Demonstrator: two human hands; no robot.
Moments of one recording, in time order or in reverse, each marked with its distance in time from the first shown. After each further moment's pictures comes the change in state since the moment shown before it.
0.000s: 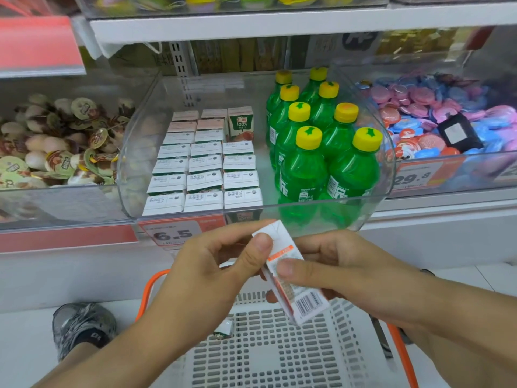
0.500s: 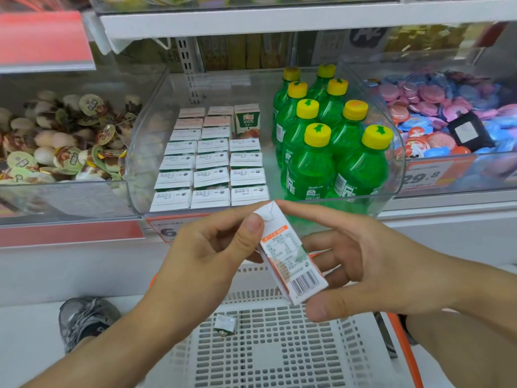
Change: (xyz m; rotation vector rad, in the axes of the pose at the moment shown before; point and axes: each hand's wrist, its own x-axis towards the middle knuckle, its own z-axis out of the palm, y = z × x) left_hand 0.004 0.006 -0.005 -0.080 0.032 0.028; right_hand -0.004 -0.006 -0.016 -0.164 -0.115 -0.154
